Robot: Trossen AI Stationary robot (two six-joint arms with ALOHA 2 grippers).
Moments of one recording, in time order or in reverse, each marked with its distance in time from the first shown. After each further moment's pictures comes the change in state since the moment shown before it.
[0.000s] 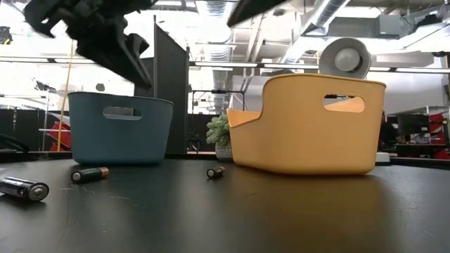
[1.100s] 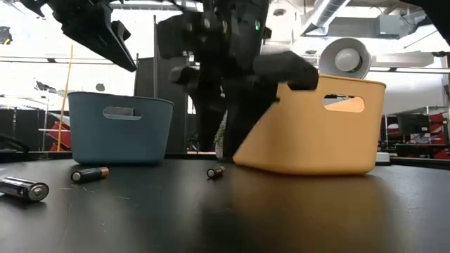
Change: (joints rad) left arm -0.032 -0.137 0.014 -0.174 -0.080 -0.132; right arm 0.003 0.660 0.550 -0.488 -0.134 -0.227
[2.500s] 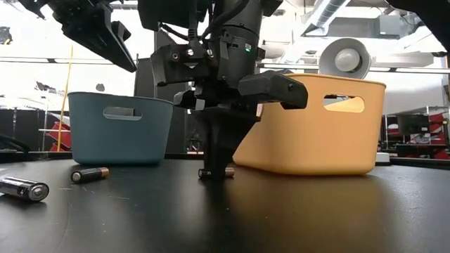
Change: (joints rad) left arm 0.000 0.000 -0.001 -0.001 -0.001 0.010; right arm -0.025 0.062 -0.010 0.052 -0.075 0.108
